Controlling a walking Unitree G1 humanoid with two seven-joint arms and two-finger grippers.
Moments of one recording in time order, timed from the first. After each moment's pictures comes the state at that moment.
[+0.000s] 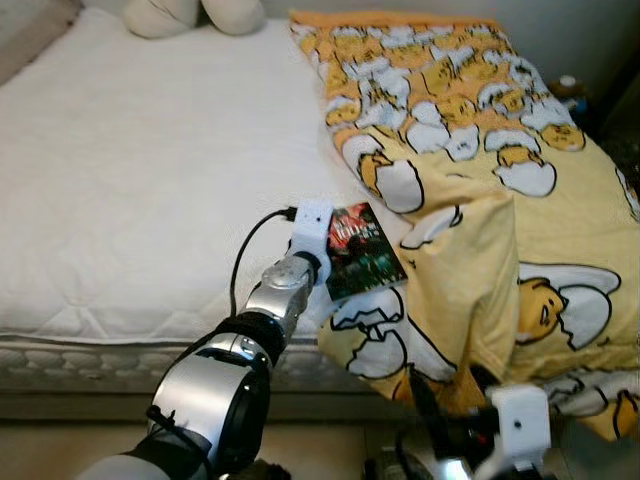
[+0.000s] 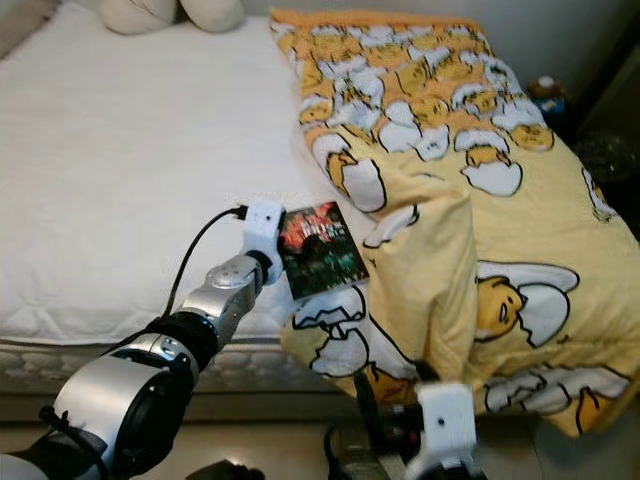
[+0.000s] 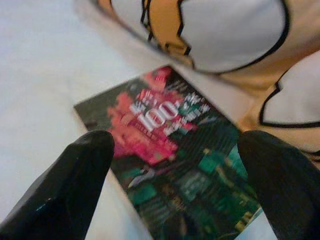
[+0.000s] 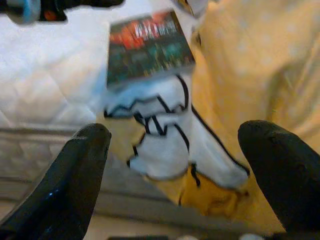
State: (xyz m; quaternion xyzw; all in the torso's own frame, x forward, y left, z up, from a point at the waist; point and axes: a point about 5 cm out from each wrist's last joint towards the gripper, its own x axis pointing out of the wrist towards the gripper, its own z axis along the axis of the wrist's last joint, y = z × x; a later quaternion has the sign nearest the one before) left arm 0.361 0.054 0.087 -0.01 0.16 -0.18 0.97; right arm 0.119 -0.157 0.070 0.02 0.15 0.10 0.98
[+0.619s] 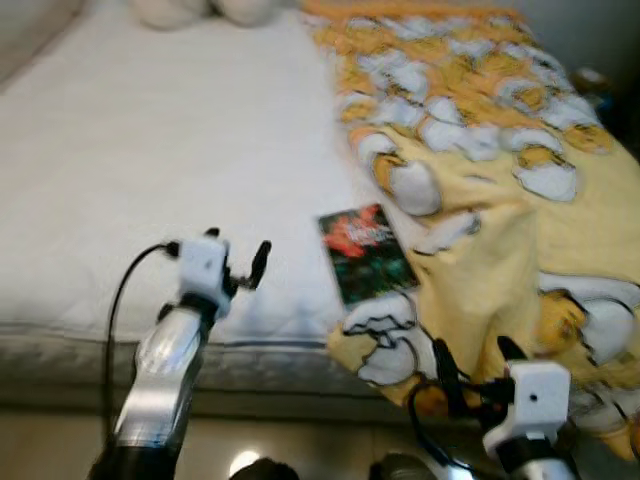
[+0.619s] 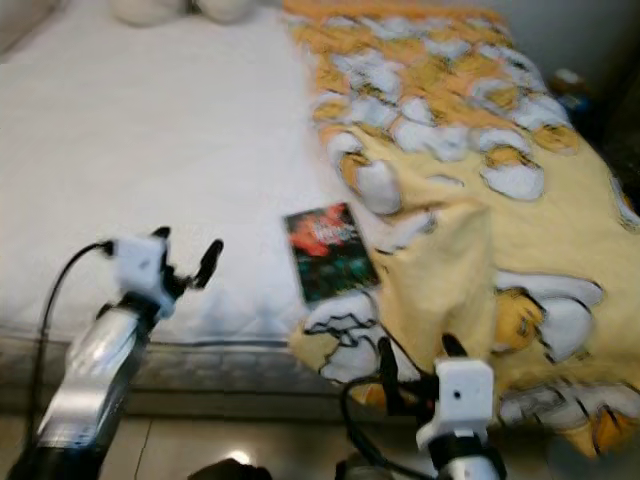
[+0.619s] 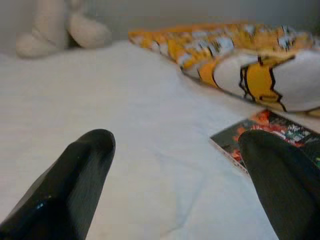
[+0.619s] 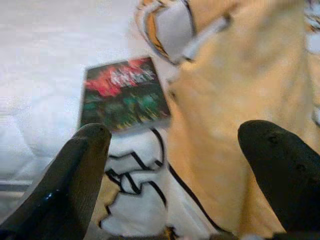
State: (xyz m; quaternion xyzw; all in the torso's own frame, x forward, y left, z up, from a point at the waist) left arm 0.268 0.164 0.109 0.06 -0.04 -0.13 0.99; right arm 0.150 -0.169 0.083 0.00 0.07 0.03 1.00
